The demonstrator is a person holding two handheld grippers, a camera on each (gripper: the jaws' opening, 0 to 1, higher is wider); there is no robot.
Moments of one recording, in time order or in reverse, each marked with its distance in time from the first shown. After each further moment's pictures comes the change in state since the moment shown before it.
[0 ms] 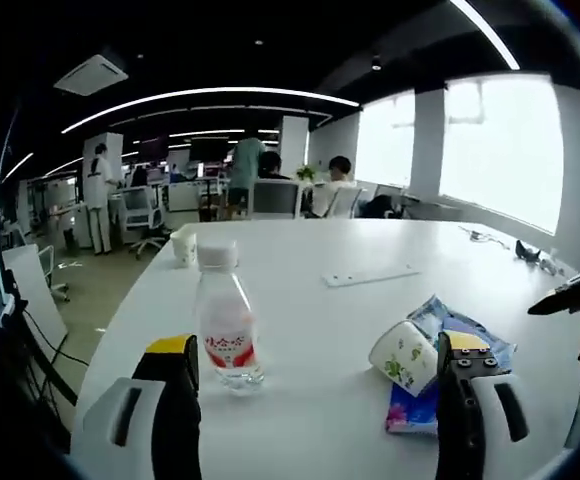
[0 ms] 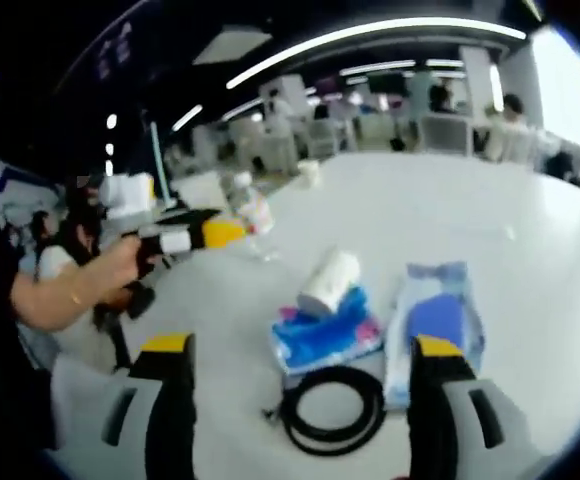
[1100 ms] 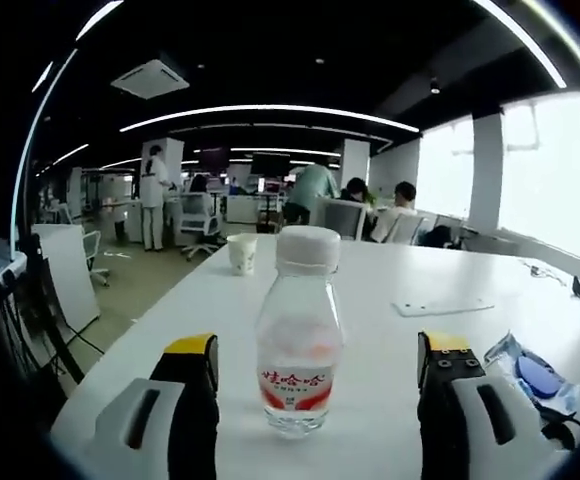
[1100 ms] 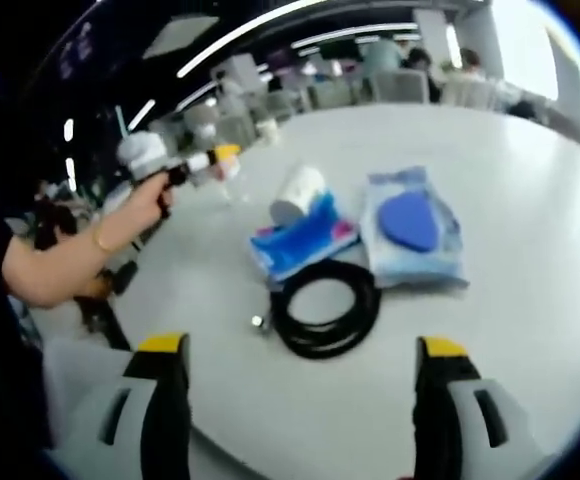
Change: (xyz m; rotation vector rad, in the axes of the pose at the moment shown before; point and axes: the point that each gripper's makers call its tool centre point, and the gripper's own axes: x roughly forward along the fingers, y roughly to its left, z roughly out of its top) left arm 0.046 0.066 0.005 -0.094 -0.136 0.256; right arm -0.041 0.002 -0.096 0.169 0.091 -0.121
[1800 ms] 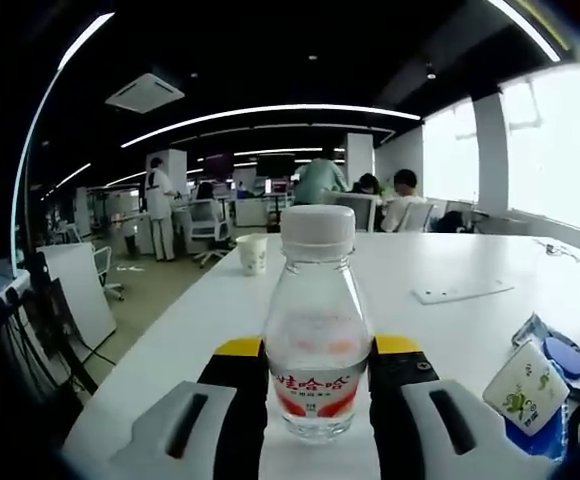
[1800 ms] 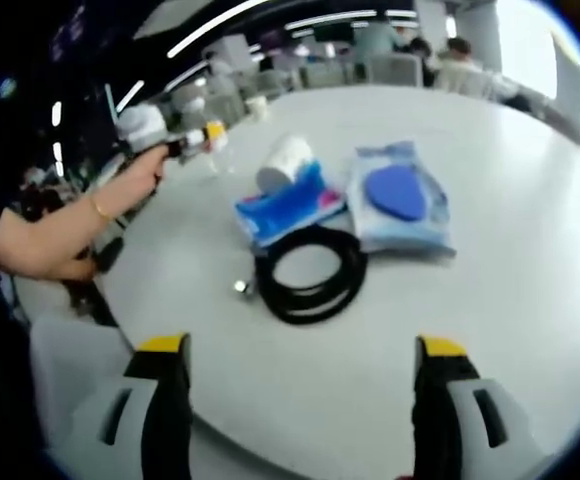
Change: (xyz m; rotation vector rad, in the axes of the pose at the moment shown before) left arm 0.017 0.014 -0.014 0.086 0.015 0.062; right arm -0.006 -0.012 -0.036 -0.019 0.118 -0.074
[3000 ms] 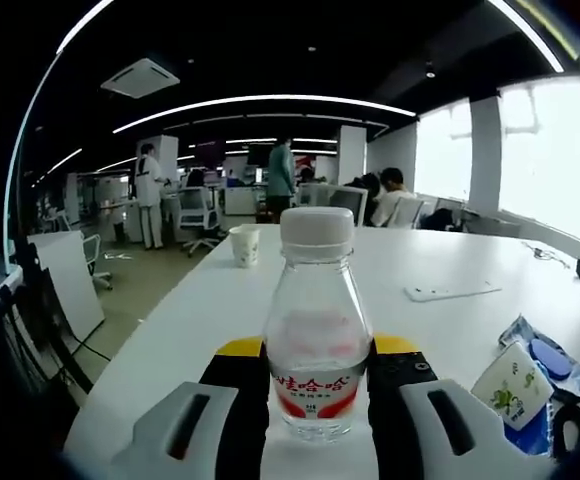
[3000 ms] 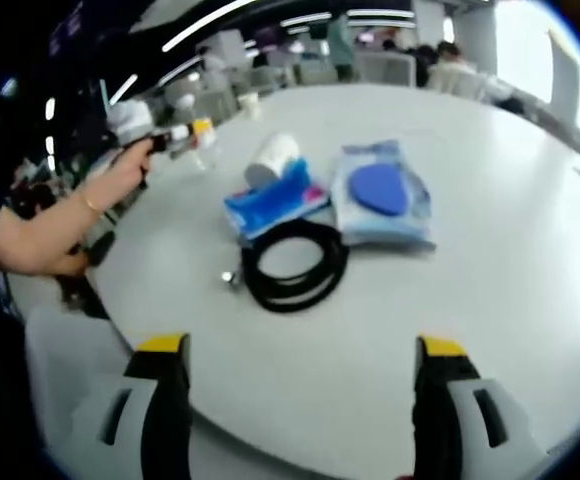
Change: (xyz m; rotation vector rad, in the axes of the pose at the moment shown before) left arm -0.006 0.001 -0.001 -0.026 0.044 -0.053; right arm -0.011 -0.012 -0.007 -0.007 0.024 -0.049
